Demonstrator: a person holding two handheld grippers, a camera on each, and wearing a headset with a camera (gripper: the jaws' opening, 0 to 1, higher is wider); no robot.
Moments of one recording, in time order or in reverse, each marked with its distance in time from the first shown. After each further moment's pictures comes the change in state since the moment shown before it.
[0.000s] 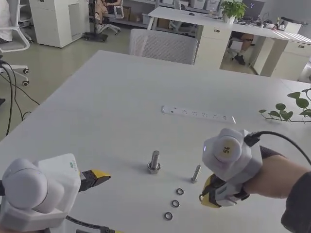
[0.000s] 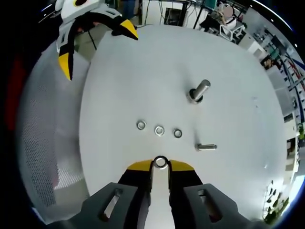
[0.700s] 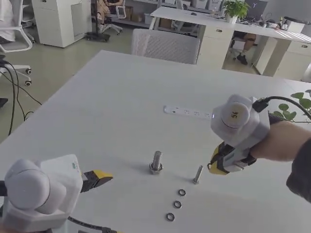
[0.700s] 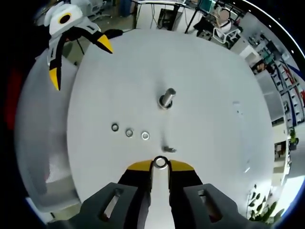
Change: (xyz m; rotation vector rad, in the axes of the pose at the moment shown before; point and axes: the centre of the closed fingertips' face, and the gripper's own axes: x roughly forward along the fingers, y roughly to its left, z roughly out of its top) left arm -0.002 0.000 -0.002 -0.006 0.004 0.002; right arm -0.027 -0.056 0.014 -0.032 0.015 -0.090
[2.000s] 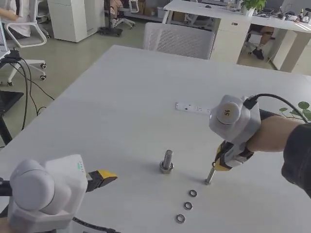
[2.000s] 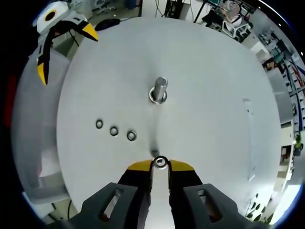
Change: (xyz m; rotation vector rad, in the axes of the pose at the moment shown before) left arm 0.000 0.010 -0.009 -0.031 0.022 0.017; right arm 0.046 -0.027 -0.001 -0.031 0.068 0.079
